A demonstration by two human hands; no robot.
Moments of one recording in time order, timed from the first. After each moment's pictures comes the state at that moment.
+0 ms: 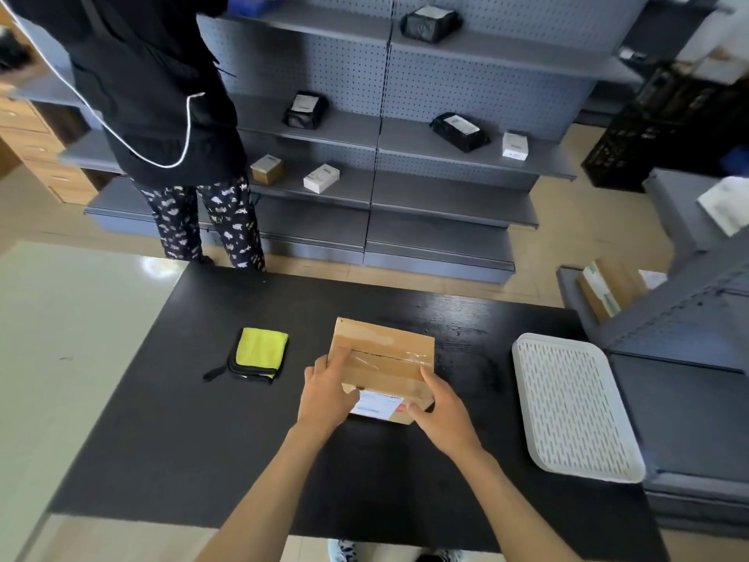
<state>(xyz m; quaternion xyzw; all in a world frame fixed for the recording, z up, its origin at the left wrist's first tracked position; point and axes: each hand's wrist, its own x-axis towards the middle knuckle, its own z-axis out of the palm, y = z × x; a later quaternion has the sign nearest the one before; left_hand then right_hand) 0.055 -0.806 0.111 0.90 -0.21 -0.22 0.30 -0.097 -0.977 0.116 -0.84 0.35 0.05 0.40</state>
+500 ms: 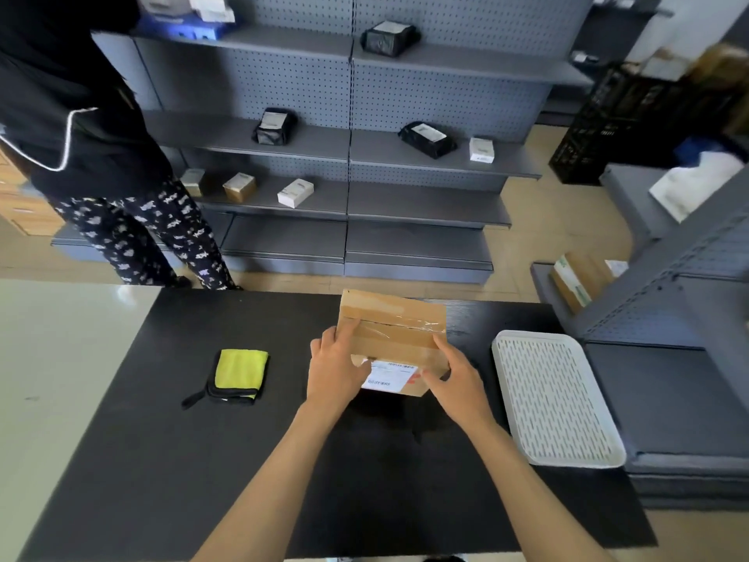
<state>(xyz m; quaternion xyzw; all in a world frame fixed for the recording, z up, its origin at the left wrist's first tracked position) 0.065 -0.865 0.158 0.90 -0.27 -0.13 0.33 -0.096 -1.026 0.160 -0.82 0.38 -0.08 0.43</state>
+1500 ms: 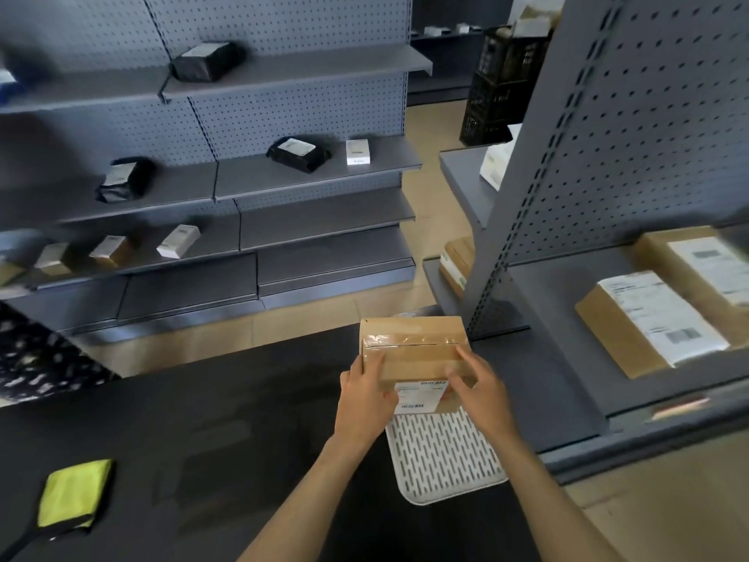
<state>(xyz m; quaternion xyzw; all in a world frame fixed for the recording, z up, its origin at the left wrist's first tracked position) -0.118 -1.176 0.157 0.84 -0.39 -0.23 0.31 -0.290 -1.312 0.142 -0.72 0.49 -0.18 0.46</state>
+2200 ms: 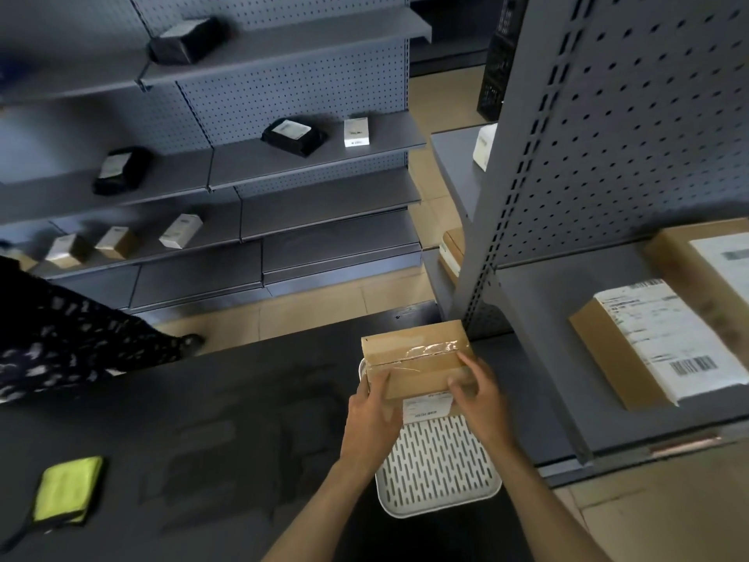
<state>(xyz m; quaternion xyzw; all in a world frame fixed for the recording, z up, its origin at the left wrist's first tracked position) -0.162 -1.223 0.108 0.83 -0.38 -0.26 0.32 -0.315 -1.370 0.095 -0.71 0.48 -0.17 0.48</state>
